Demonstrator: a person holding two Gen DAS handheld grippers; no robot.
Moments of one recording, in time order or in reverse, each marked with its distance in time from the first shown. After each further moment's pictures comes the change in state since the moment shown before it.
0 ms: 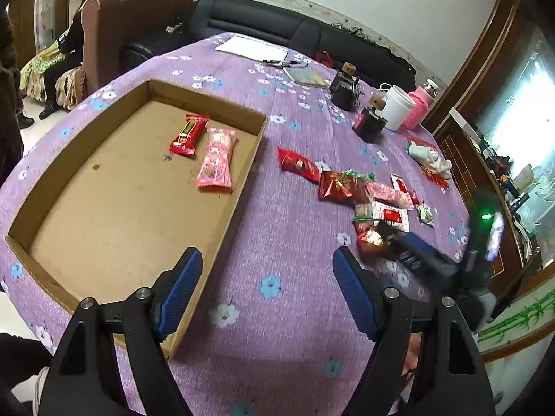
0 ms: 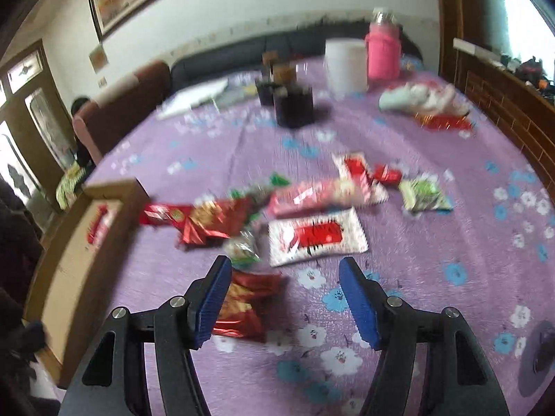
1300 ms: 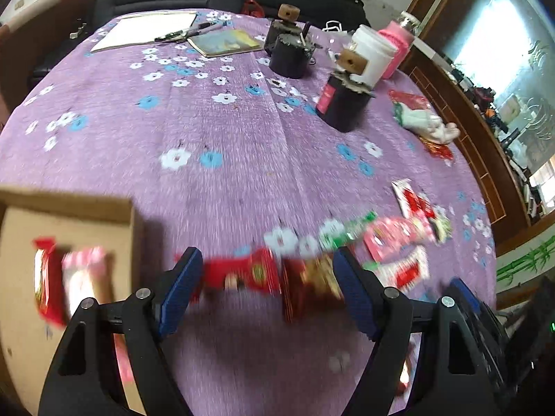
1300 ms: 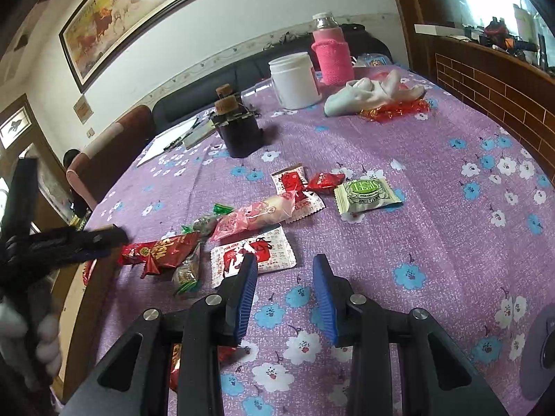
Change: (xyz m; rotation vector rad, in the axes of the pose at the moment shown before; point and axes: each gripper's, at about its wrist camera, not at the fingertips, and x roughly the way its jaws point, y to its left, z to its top) left arm 0.165 -0.066 0.114 0.284 0.215 -0.131; right arm -0.021 -0.068 -0.009 0.204 -0.140 0.037
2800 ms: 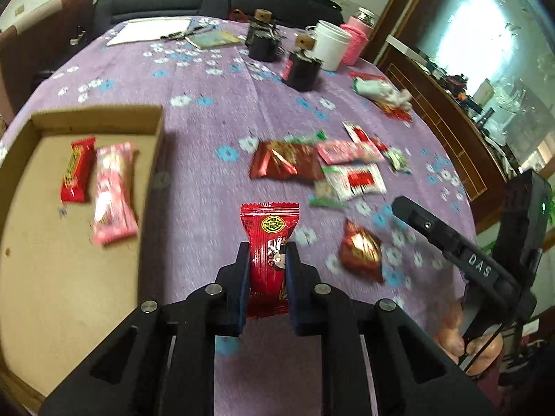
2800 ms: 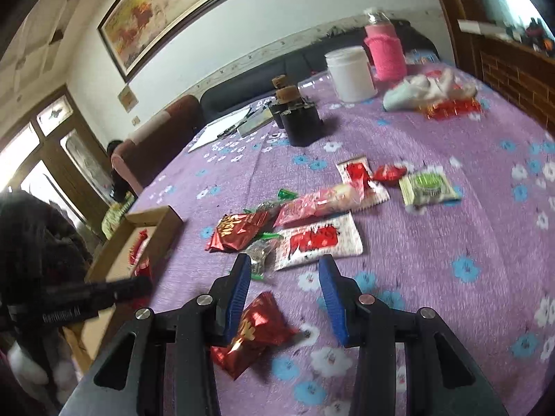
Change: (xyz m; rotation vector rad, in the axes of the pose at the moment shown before) left arm -0.070 -0.018 -0.112 0.045 -0.046 -0.047; right arm -0.011 0.017 -0.008 -0.014 0.054 0.239
